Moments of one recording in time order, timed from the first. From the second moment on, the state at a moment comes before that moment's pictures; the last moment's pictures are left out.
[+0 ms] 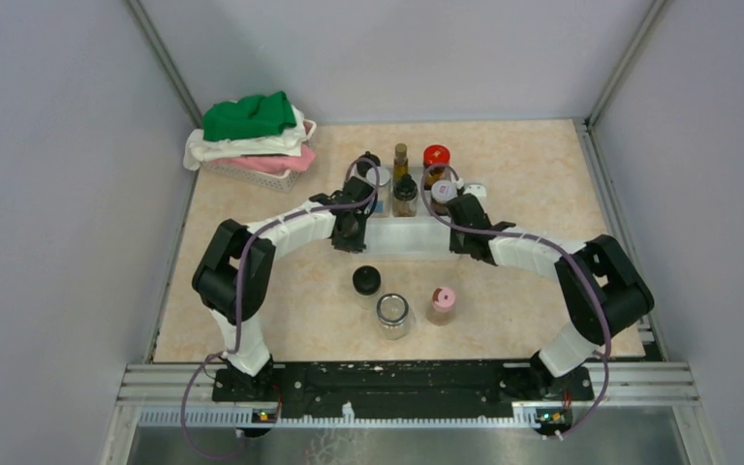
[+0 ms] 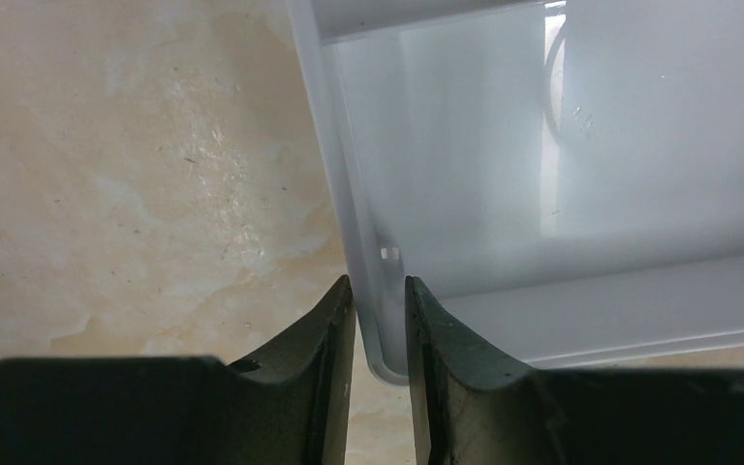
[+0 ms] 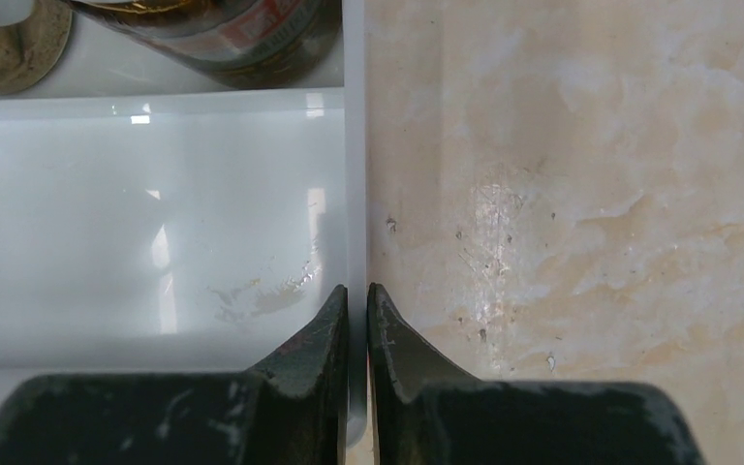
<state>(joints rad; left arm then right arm) -0.58 1.81 1.21 -0.55 -0.16 -0.41 0.53 1.61 0.84 -0.12 0.33 0.44</state>
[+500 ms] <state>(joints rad) -0.58 1.73 1.20 -0.60 -0.20 -0.42 0.53 1.53 0.80 -0.18 0.32 0.46</state>
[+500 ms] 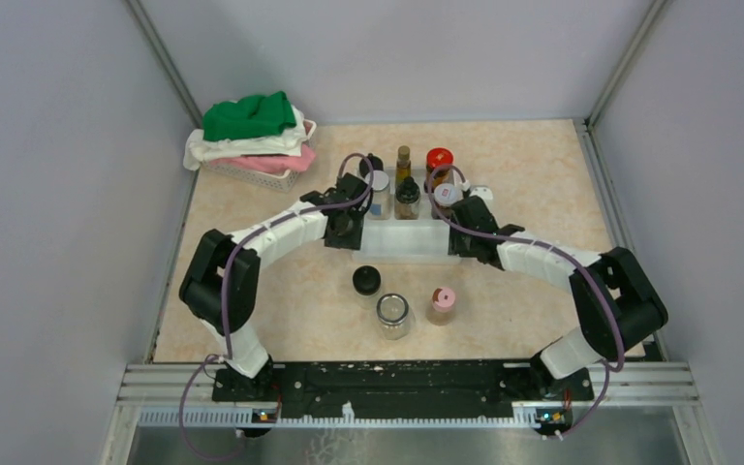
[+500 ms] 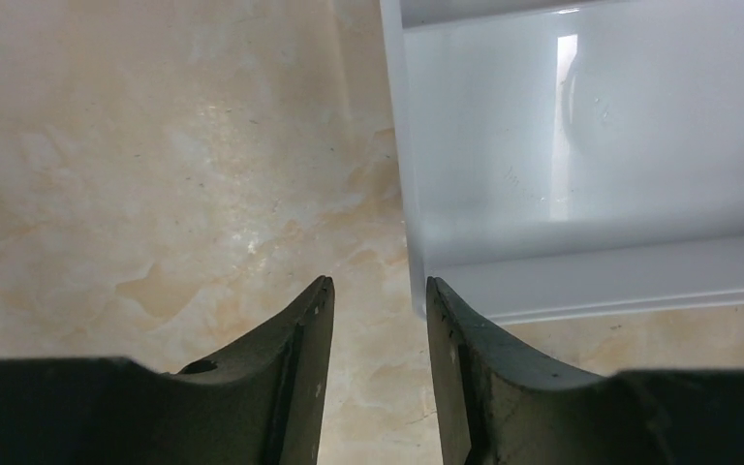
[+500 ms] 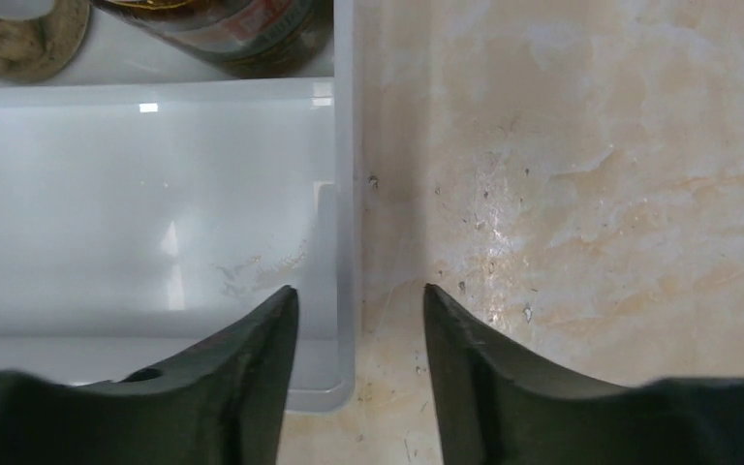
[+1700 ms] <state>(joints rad) -0.58 1.79 1.61 -0.56 -0.07 -0.15 0.47 1.38 0.95 -0.33 0.31 0.39</state>
